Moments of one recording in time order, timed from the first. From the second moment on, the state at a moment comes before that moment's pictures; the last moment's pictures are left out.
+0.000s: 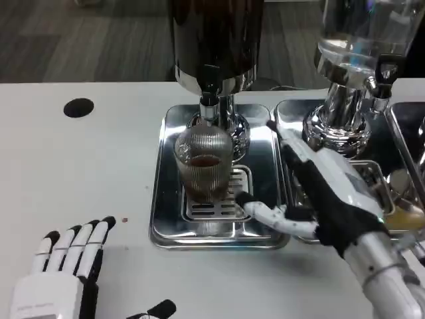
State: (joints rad) left arm 0.50 0.39 -0.21 0.03 0.99 -0.12 0.76; right arm -0.01 -0.23 0.25 -0.17 -0.58 0.10 0.11
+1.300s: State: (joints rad) left arm 0.53 0.41 -0.18 0.08 0.93 -0.14 0.79; right arm -0.33 -0.09 0.32 0.28 -0.50 0.13 -0.02
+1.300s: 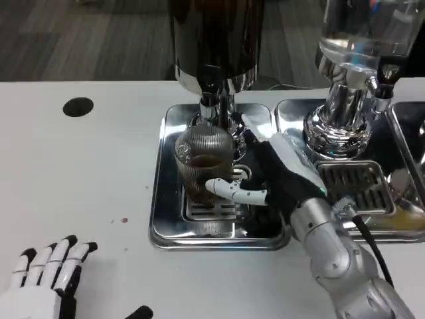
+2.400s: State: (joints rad) left arm 0.53 0.42 -0.17 0.11 0.90 -0.16 0.79; right arm -0.34 -0.03 0.32 0.45 -0.47 0.01 -0.15
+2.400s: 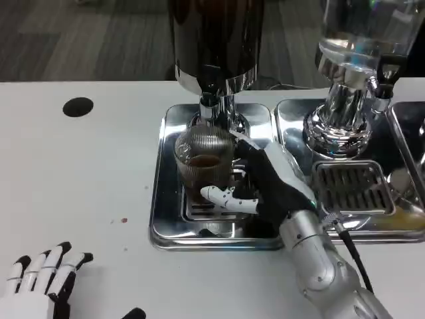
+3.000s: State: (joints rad) left arm 0.53 0.42 -0.16 0.13 0.87 -0.18 0.79; right arm -0.31 -0.01 0.31 0.50 -0.47 -0.08 -0.32
